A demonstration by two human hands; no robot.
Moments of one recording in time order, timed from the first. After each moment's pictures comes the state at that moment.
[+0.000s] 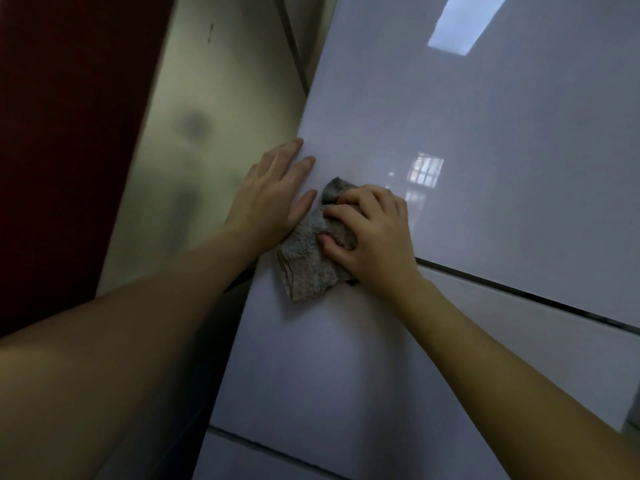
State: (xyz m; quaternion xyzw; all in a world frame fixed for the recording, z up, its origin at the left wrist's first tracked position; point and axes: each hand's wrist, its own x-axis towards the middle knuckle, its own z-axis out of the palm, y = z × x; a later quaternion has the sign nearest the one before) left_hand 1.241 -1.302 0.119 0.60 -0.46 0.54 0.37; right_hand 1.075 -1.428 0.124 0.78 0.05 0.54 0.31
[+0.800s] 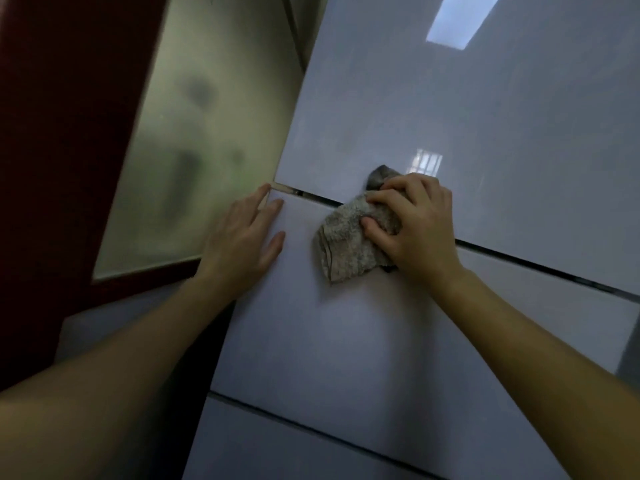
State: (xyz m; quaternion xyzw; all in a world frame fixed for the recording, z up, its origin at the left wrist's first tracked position) left_hand 1.238 -1.295 0.003 0.63 -0.45 0.49 0.40; right_hand 1.016 -1.451 0.107 0.77 0.01 0.57 0.30
